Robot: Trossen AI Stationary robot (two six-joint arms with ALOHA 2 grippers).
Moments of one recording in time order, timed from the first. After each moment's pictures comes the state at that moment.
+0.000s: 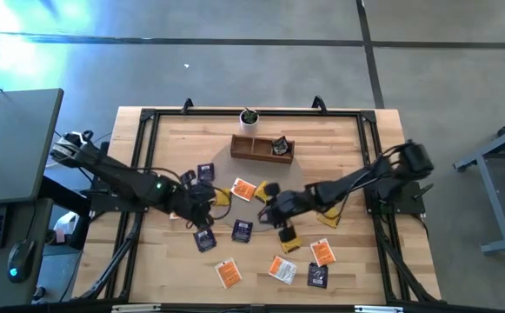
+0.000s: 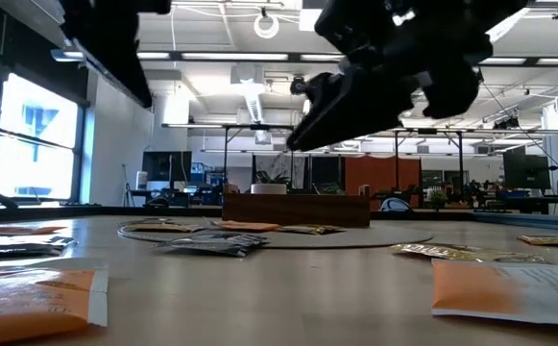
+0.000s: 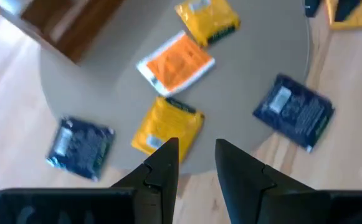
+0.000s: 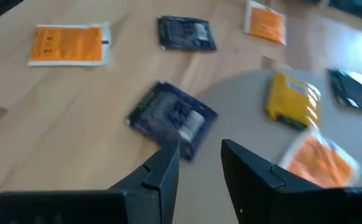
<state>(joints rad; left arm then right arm) -0.43 1.33 1.00 -0.80 -0.49 -0.73 0.24 1.76 0.92 0.22 0.02 -0.20</state>
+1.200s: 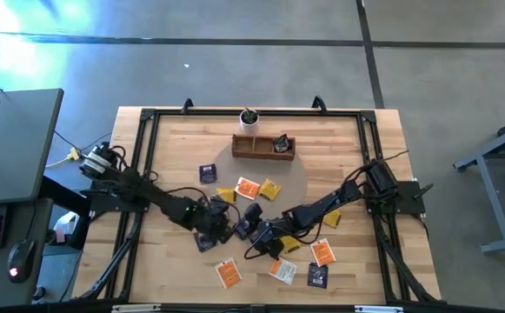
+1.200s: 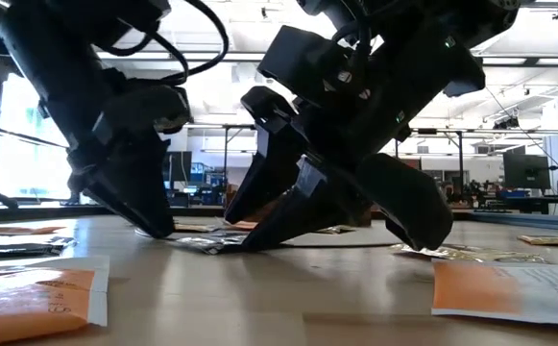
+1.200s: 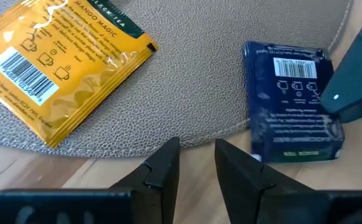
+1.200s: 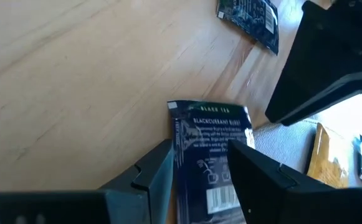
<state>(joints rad) -0.43 1.72 0.80 -0.17 -0.37 -1.10 0.34 2.07 1.14 0.18 0.24 -0.56</state>
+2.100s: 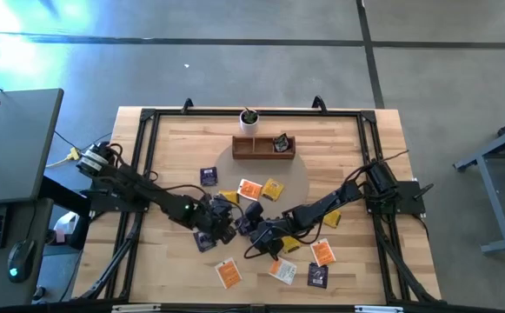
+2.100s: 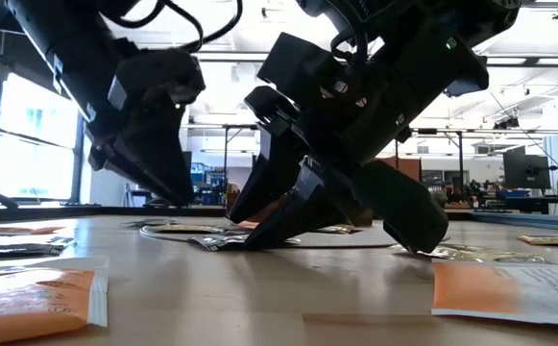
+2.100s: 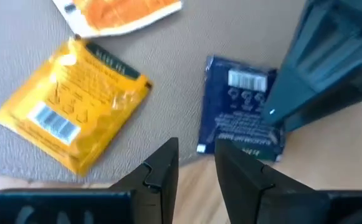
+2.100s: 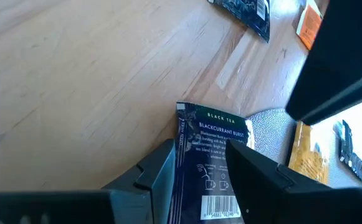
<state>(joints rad) -0.43 1.65 0.86 -0.22 -0.45 -0.99 0.34 2.07 1.14 0.15 0.31 -0.56</state>
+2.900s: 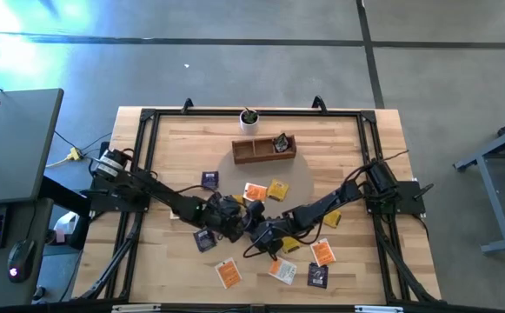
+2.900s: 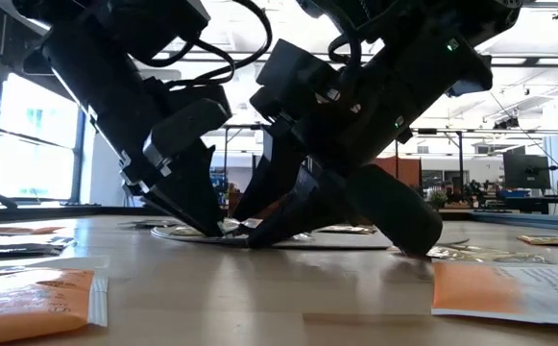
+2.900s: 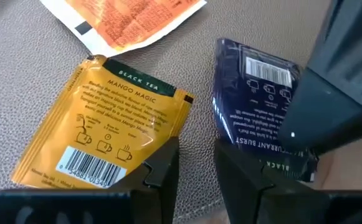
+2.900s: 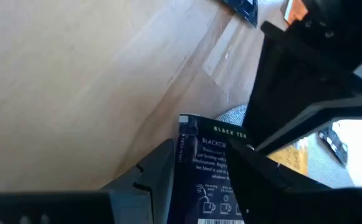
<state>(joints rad) -0.38 1.80 0.87 -0.05 -0.43 -0.85 0.33 2.07 1.14 0.13 0.39 -0.56</state>
